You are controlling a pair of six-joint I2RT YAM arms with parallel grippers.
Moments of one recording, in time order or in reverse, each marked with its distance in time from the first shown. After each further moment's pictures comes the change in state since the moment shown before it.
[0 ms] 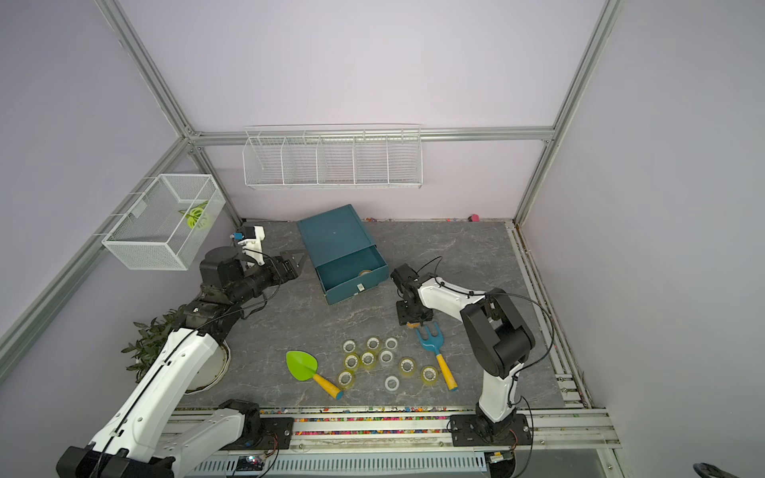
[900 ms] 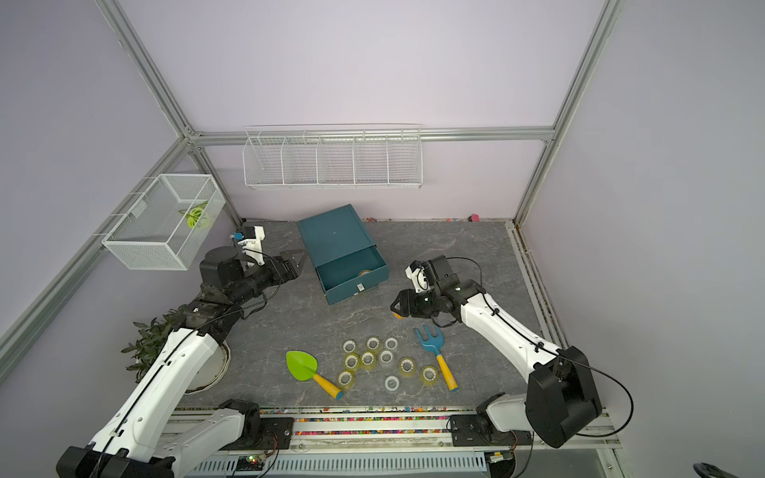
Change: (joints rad) left arm 0.000 0.000 0.000 0.000 0.000 0.000; right arm -0.092 -0.459 -0.137 0.101 -0.504 0.083
